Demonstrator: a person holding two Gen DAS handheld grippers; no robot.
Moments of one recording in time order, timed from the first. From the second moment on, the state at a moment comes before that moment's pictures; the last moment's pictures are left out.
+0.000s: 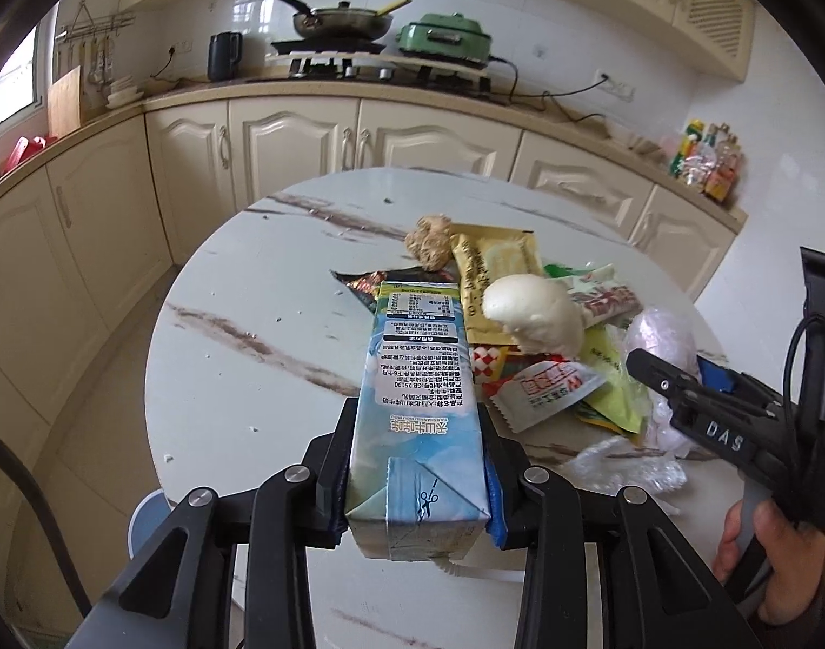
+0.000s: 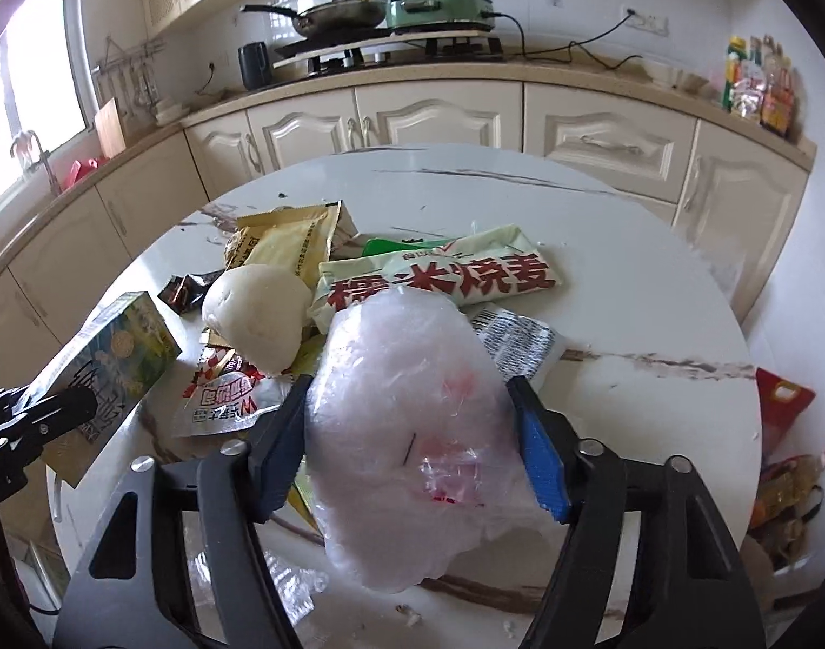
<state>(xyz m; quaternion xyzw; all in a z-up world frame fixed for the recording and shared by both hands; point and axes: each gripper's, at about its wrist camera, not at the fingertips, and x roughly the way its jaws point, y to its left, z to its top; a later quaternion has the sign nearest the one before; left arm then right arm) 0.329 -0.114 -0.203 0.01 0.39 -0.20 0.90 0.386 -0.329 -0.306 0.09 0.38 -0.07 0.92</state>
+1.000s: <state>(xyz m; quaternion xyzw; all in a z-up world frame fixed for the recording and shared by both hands) 0.274 0.145 -0.198 -0.08 0.35 -0.08 0.93 0.427 -0.061 -0.248 0.03 0.32 0.16 0.93</state>
